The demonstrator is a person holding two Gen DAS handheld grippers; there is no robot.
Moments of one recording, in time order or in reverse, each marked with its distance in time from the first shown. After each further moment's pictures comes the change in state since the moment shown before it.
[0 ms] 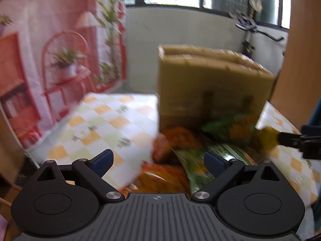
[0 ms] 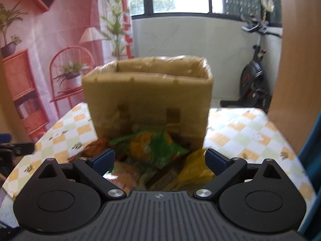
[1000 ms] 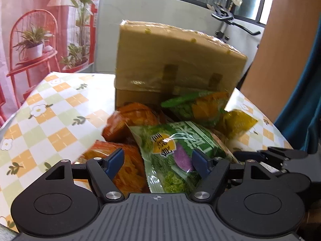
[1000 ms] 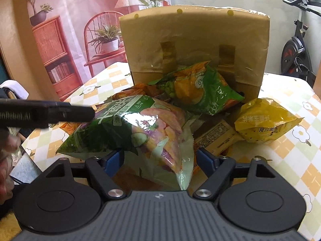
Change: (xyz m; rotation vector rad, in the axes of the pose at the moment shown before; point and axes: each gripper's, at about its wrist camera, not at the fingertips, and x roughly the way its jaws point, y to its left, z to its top) left arm 0.039 -0.024 -0.030 -0.029 0.052 -0.201; right arm 0.050 0.023 -0.061 -0.062 0.162 0.218
